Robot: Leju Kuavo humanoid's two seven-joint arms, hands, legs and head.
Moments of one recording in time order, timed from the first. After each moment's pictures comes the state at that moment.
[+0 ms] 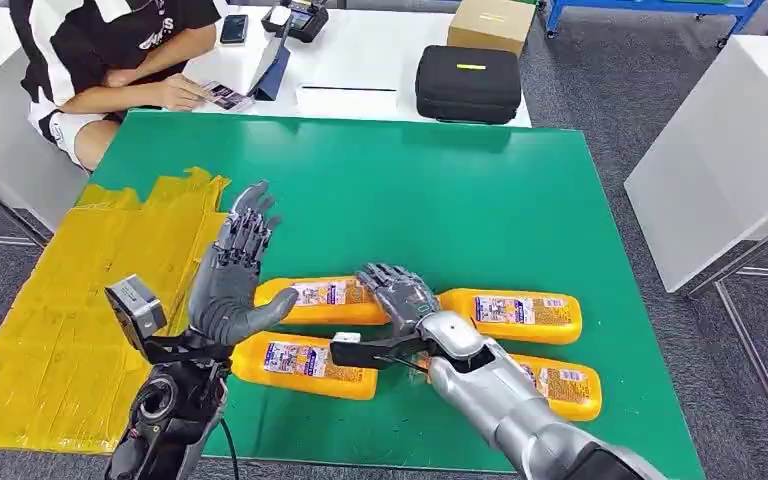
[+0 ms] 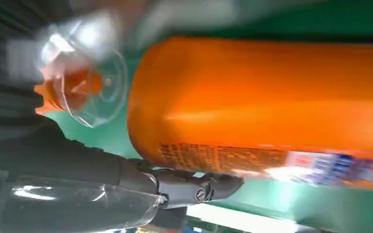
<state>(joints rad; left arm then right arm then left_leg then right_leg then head) -0.16 -0.14 -0.29 -1.42 0.10 -0.23 -0.49 -0.57 0.10 0.57 -0.48 1.12 -0.06 -0.15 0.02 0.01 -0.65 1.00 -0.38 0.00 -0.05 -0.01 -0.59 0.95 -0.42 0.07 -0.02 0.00</state>
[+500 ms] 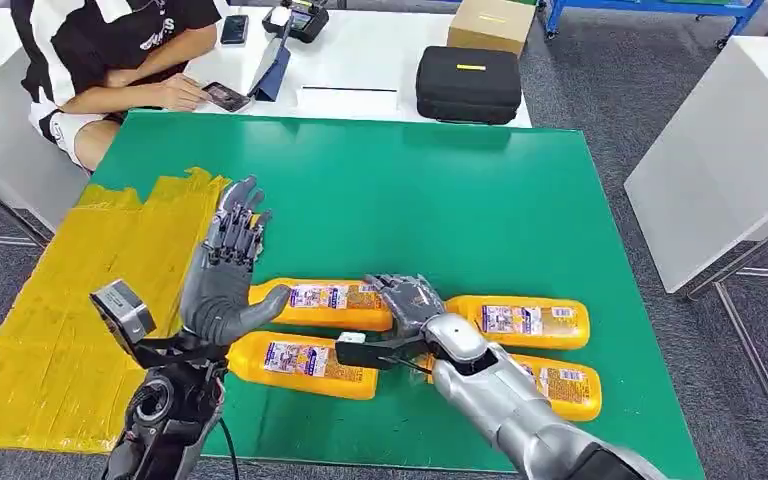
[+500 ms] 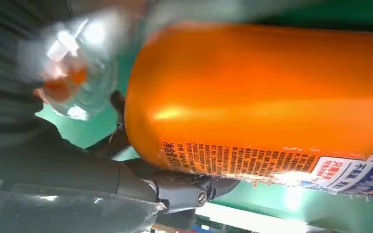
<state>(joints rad) -0.15 -0.14 -0.29 -1.44 0.10 -0.21 -0.51 -0.57 0.09 0.57 -0.45 1.15 -0.11 -0.13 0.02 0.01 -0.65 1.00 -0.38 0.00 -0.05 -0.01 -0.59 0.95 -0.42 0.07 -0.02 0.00</state>
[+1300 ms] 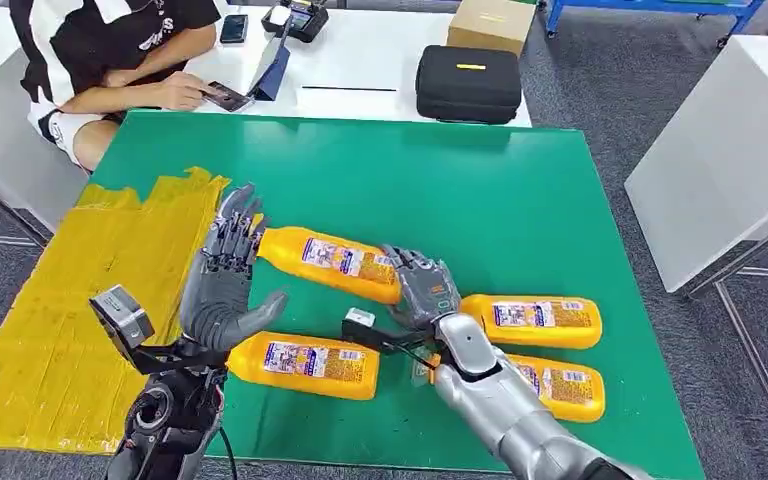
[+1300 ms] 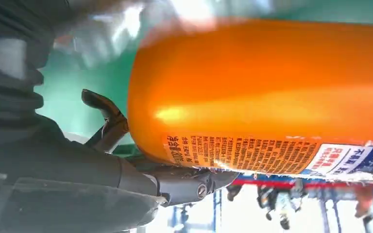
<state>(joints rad) -0.13 -0.14 -0.29 -1.45 0.12 -0.19 -0.51 -0.51 0.09 0.46 -0.55 1.15 -0.39 -0.06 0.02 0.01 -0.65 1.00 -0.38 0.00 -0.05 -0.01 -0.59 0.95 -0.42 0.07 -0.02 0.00</state>
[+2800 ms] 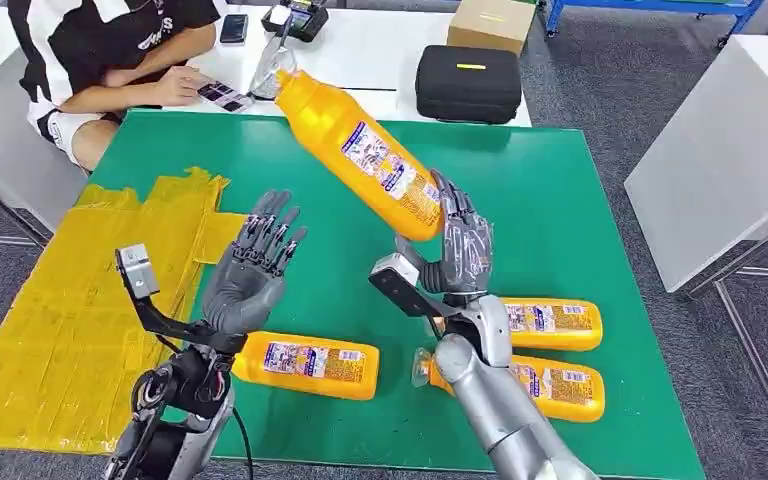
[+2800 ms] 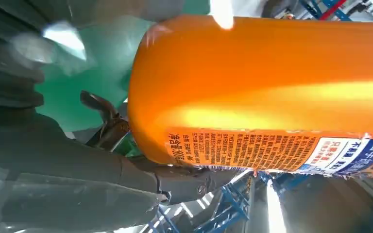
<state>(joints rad) -0.20 -0.15 -0.28 -1.31 0.49 -0.38 -0.32 -0.41 0.18 0.19 -0.86 0.93 -0.65 -0.37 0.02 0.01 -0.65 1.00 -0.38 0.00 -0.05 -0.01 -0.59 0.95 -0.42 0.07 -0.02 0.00</state>
